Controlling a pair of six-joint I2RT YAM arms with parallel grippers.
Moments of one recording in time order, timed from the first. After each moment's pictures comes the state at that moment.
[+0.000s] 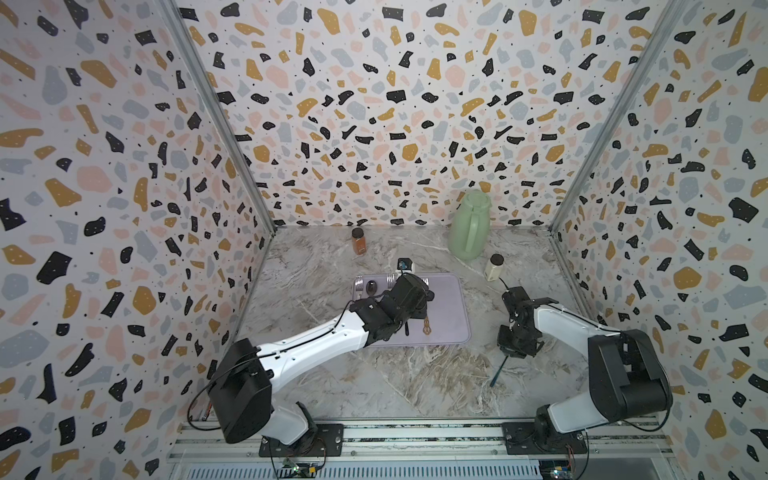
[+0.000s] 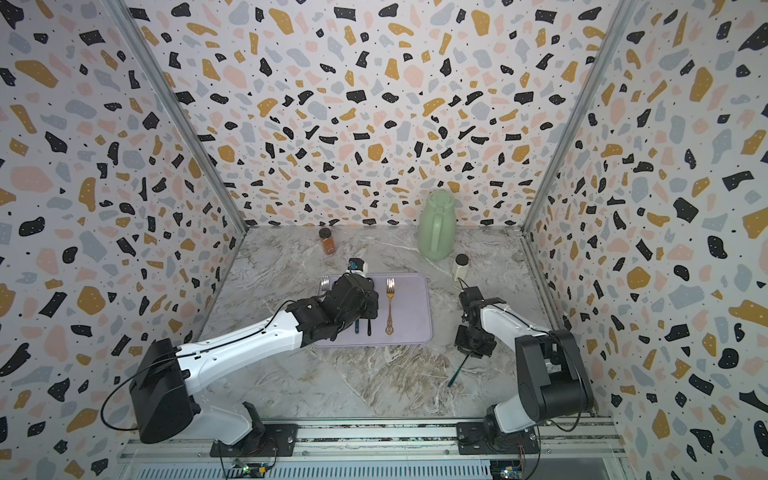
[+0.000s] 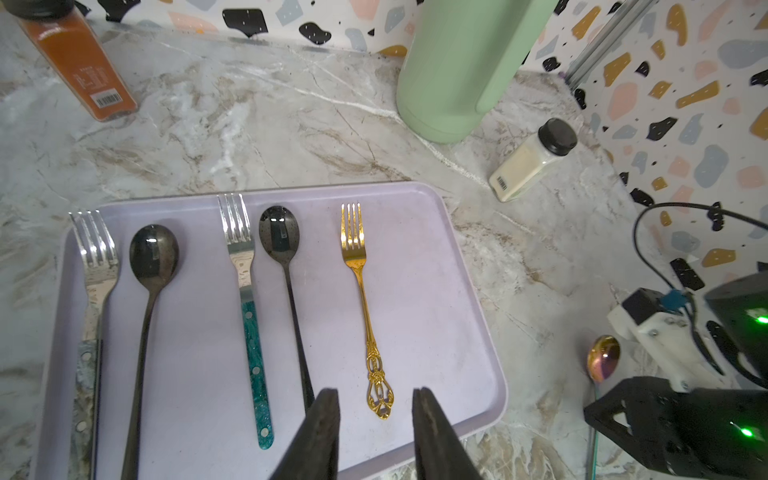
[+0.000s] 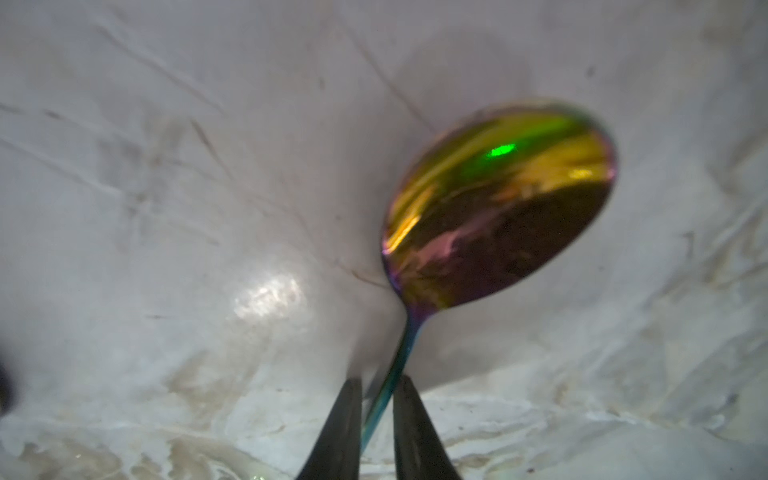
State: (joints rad) left arm -0.89 1.42 1.10 -0.36 -0.34 -0.61; right arm 0.21 1.51 0.79 -0.82 0.00 0.49
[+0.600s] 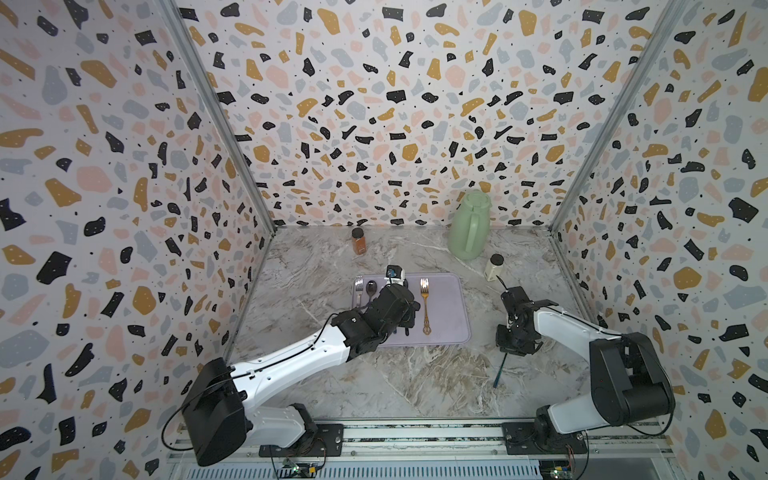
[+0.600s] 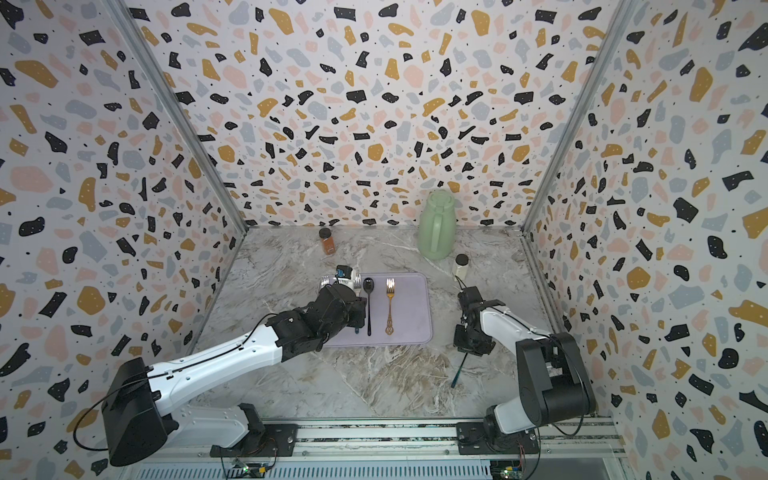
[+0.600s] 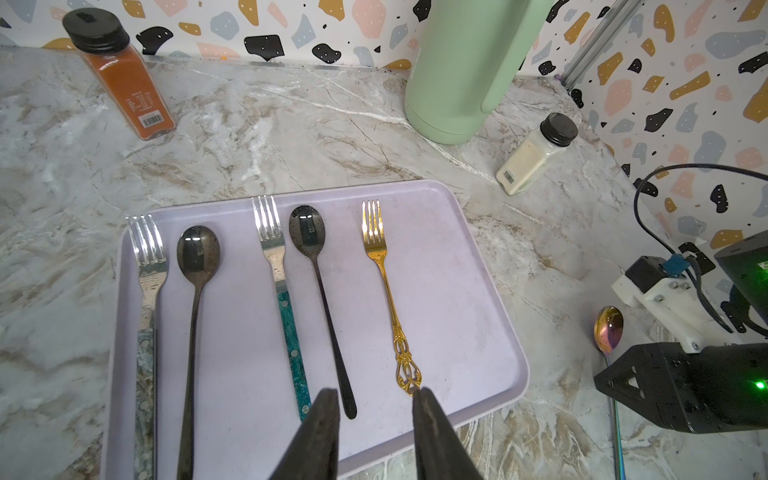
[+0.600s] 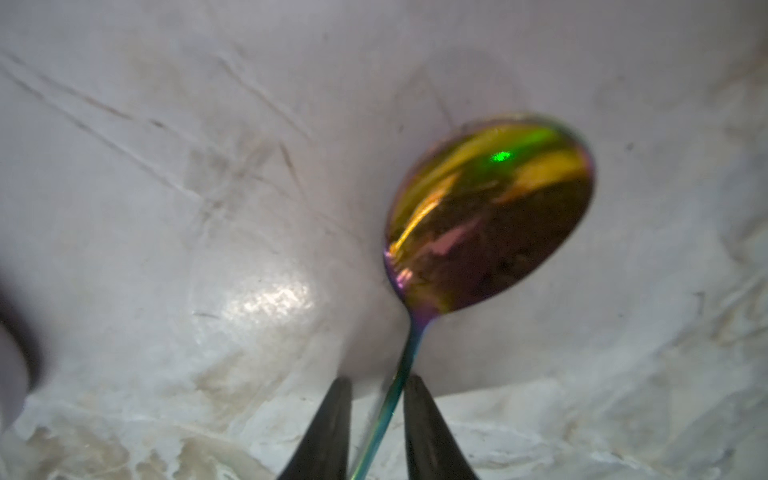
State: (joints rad) left arm -0.89 1.30 0.97 -0.32 -0.36 -0.55; right arm 0.23 1.47 0.75 -0.77 0.00 0.45
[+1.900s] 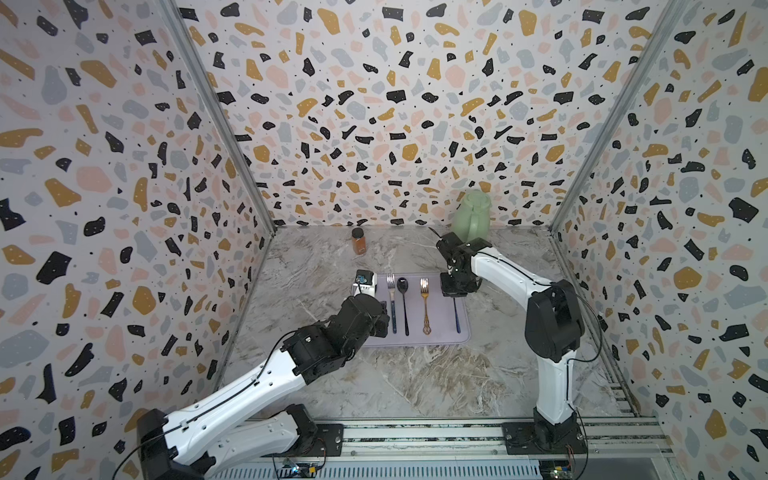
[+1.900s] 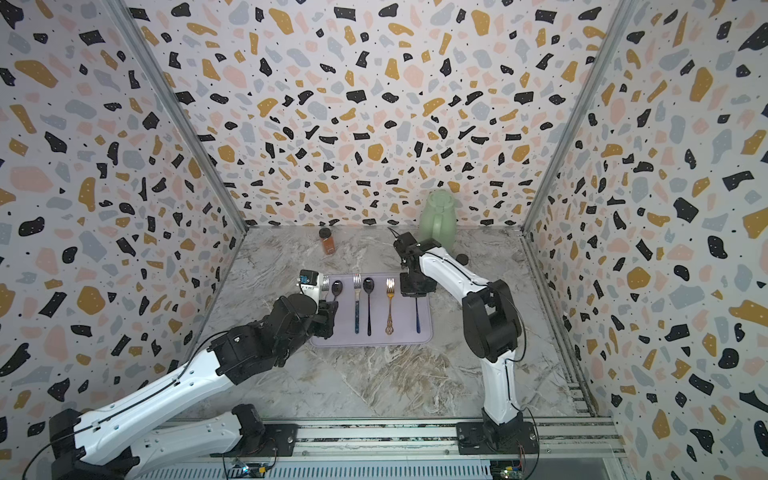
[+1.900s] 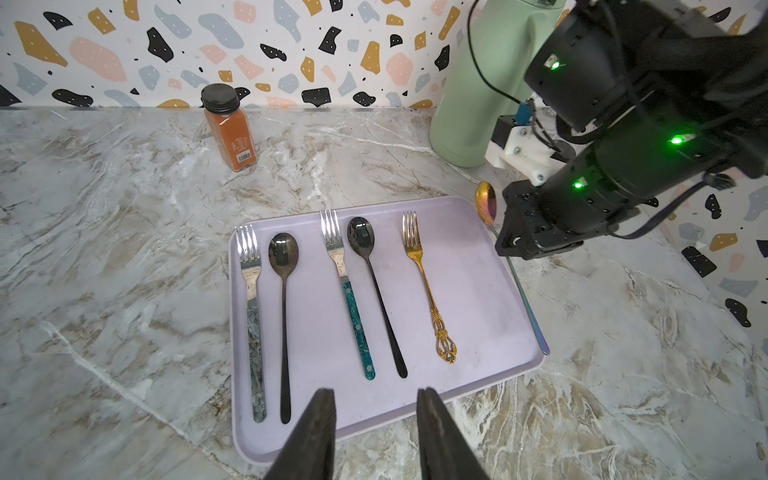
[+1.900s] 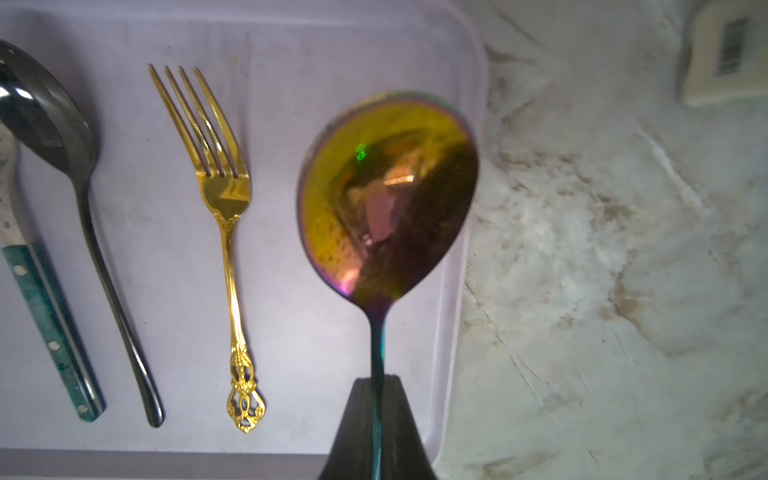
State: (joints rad) left arm -0.89 0.98 0.93 -0.56 -0.43 -0.50; right arm 0.54 2.08 1.77 -1.10 0.06 0.44
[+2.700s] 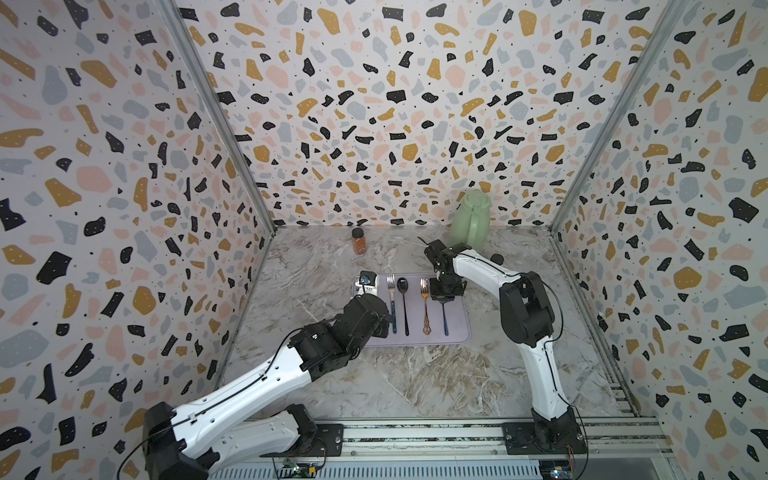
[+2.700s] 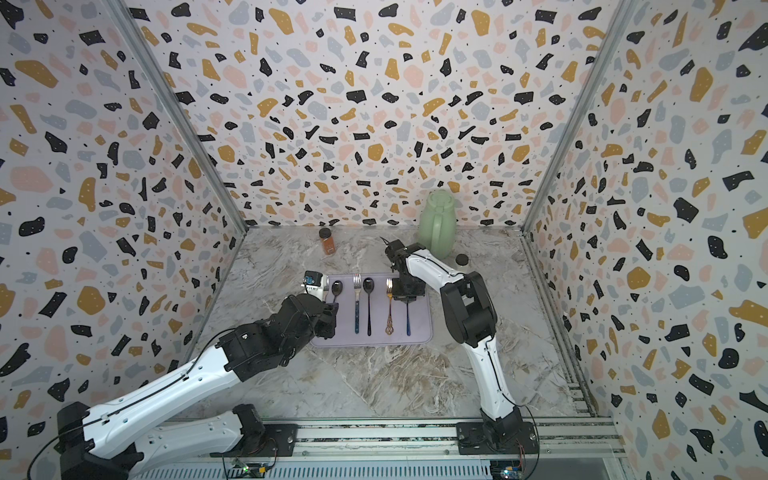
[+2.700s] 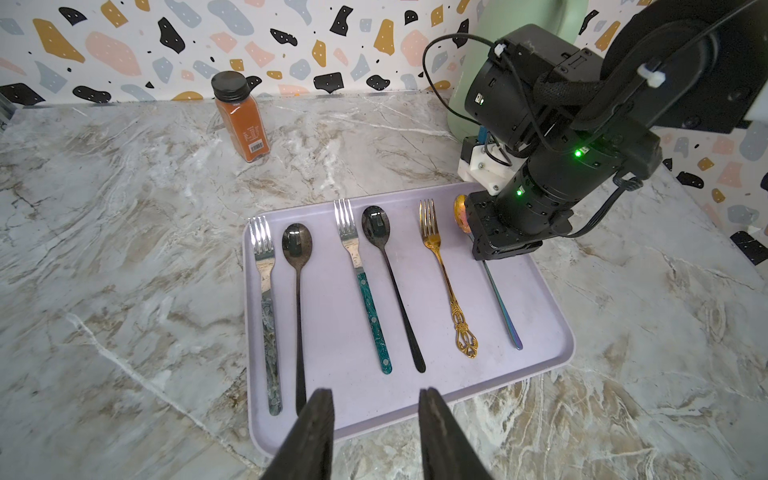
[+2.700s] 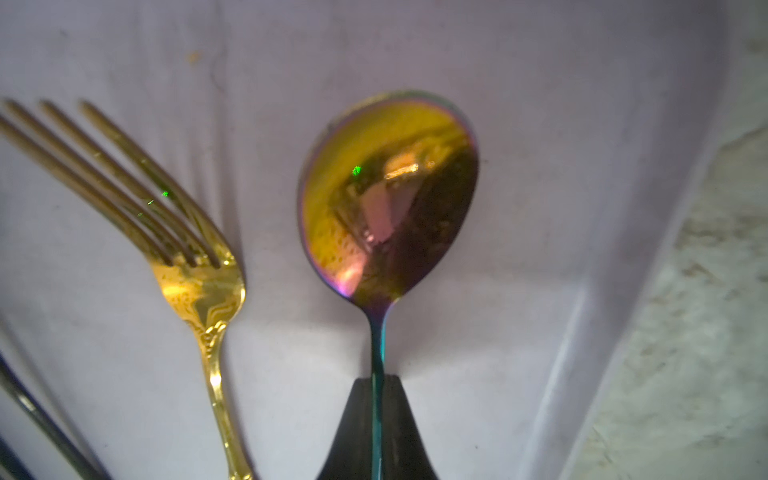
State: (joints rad) left arm -0.89 1.02 0.93 -0.57 -0.46 -0.49; right arm 0.56 2.27 1.87 -1.08 0.00 0.48
